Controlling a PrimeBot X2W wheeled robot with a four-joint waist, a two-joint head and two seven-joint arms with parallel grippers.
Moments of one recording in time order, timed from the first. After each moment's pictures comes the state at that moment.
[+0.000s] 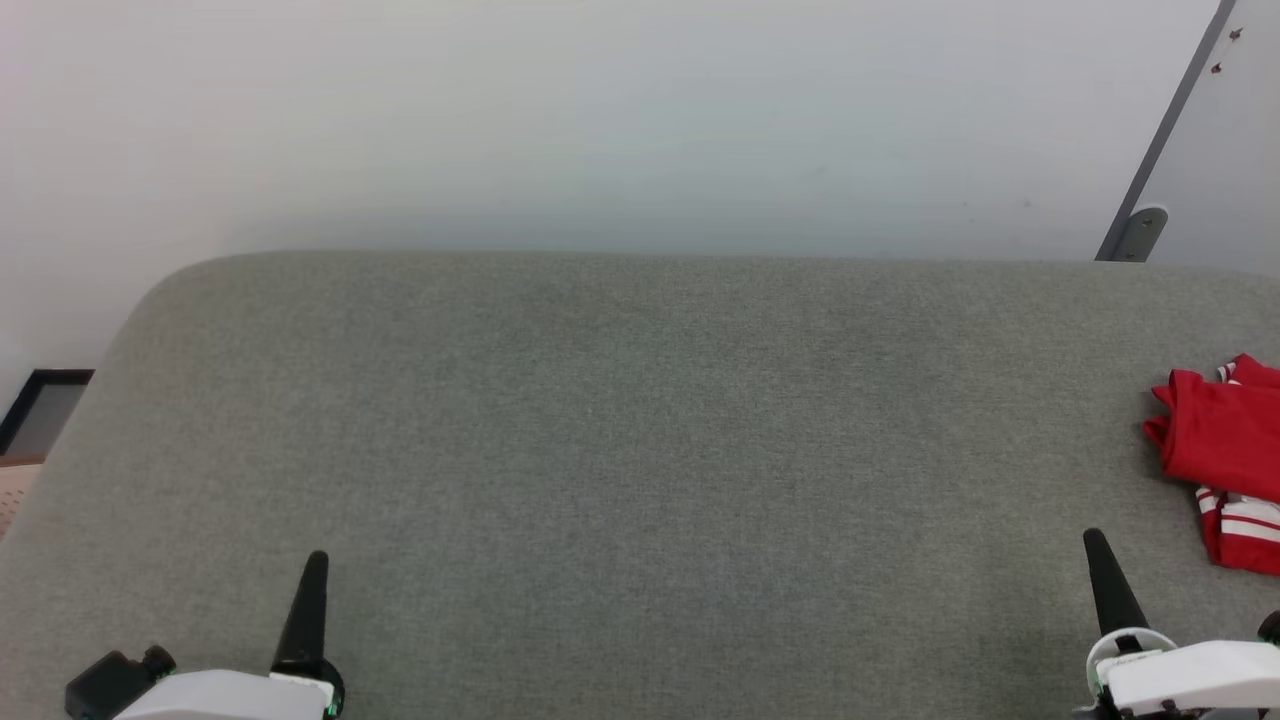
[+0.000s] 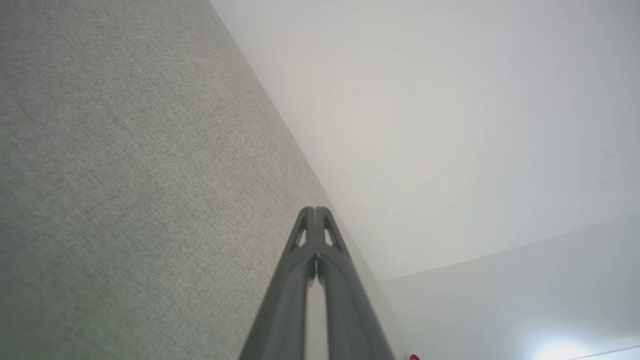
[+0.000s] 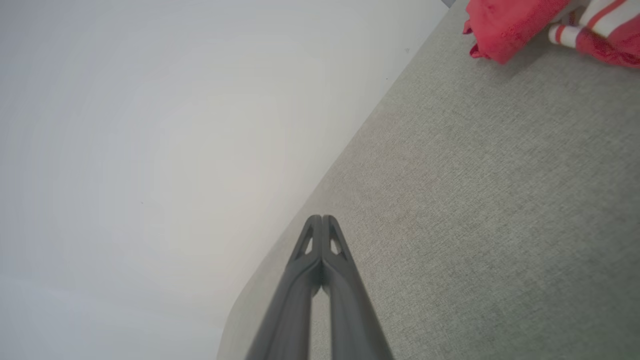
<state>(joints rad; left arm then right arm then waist) -0.02 0.14 0.09 0.24 -1.22 -0.13 -0.01 -0.04 -0.07 -0.08 0.25 1.10 0.13 -0.01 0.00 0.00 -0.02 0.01</state>
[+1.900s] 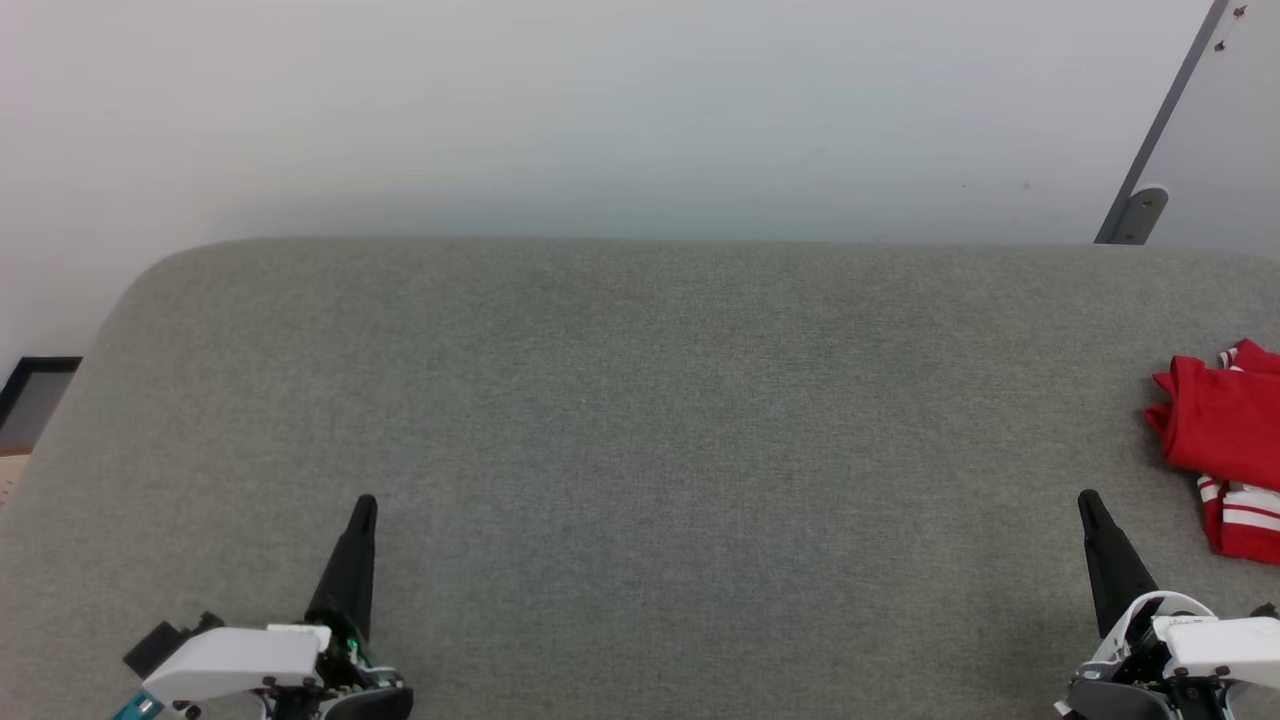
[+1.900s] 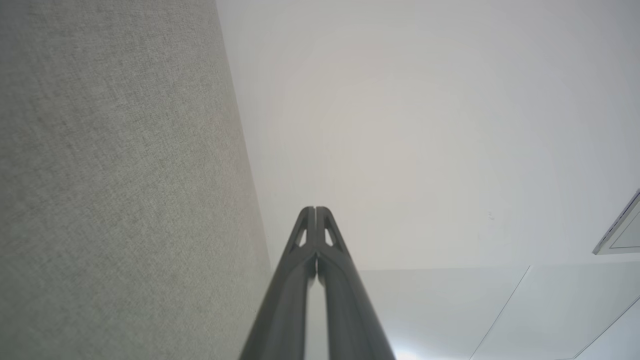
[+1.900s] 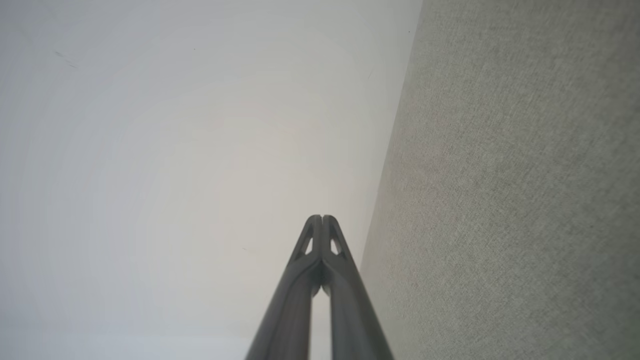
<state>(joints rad) -0.10 0.05 0.11 0.24 -1.59 -0.13 0.11 -0.10 -0.05 -0.11 0.25 1.59 0.13 0.11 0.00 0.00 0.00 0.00</state>
